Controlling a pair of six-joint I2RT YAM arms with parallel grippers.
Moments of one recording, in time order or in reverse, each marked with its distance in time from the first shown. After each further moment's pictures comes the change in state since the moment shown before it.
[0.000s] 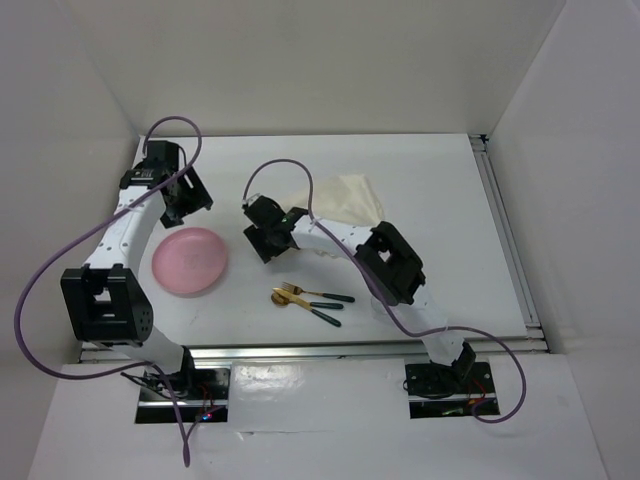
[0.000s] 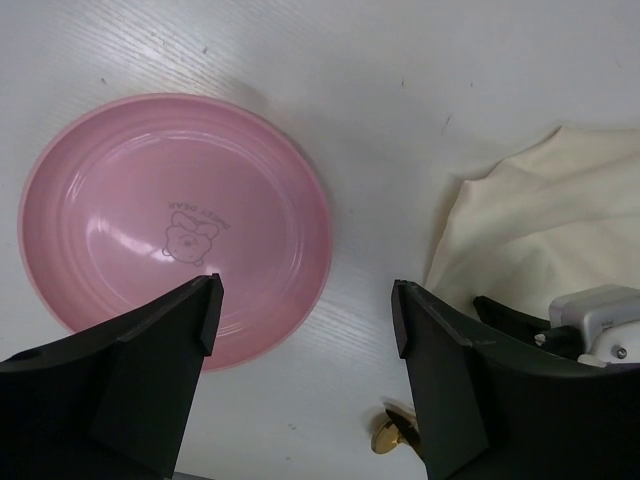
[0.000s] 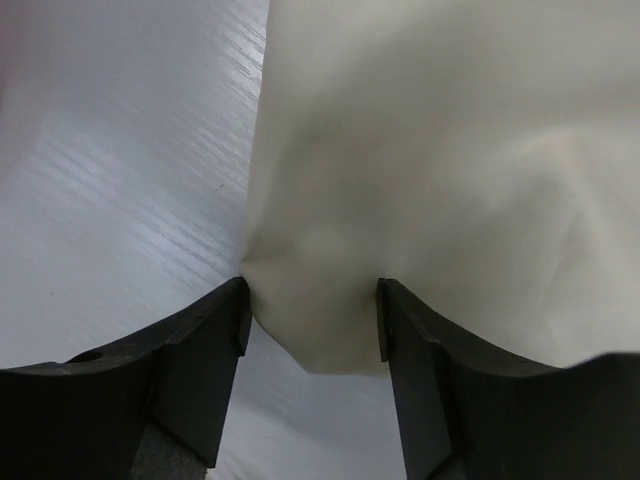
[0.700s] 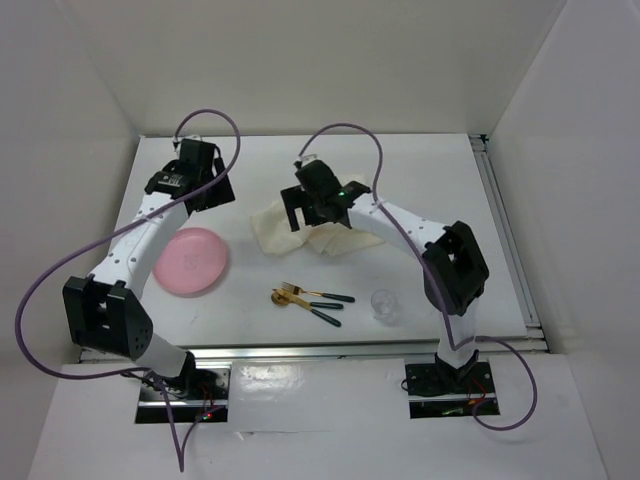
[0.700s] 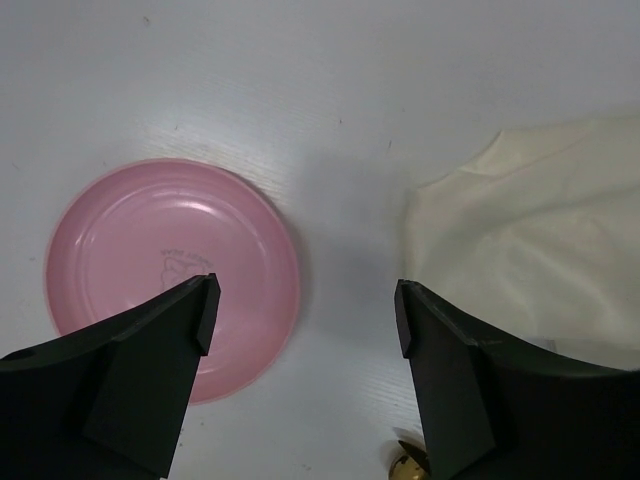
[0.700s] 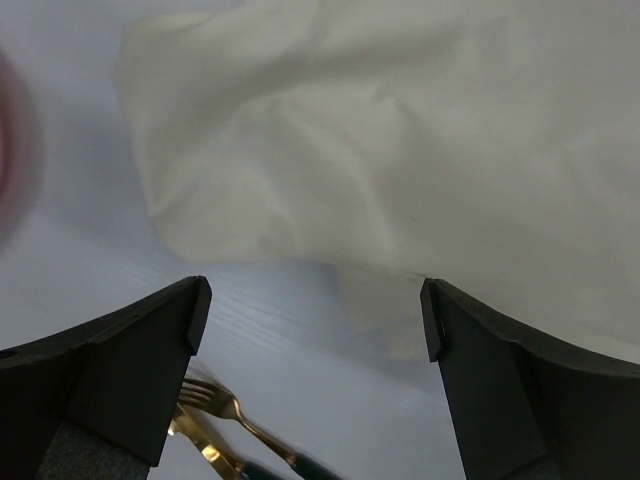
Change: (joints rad) left arm -0.251 -0.076 -0.002 0.099 -0.246 0.086; right arm -0.209 -0.436 -0.311 0.016 0.003 0.127
